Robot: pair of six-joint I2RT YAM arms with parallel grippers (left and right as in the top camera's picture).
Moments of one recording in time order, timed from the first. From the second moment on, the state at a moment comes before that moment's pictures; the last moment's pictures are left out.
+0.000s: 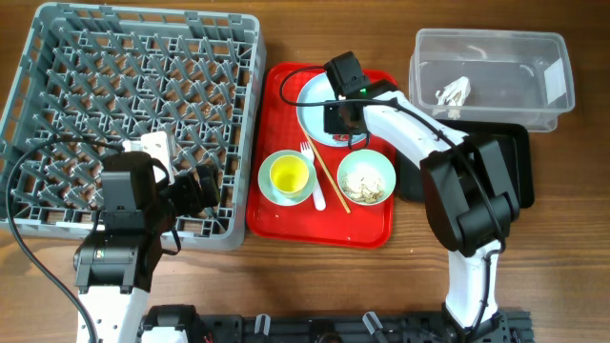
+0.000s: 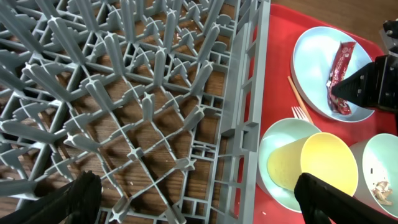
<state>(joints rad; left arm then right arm) -0.01 0.86 0.77 -0.73 0.10 -0.23 0.45 2.13 1.50 -0.59 0.05 0.42</state>
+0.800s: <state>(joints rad) -0.01 0.86 0.77 -0.73 0.10 -0.23 0.00 1.80 1.52 -0.59 0.08 0.44</state>
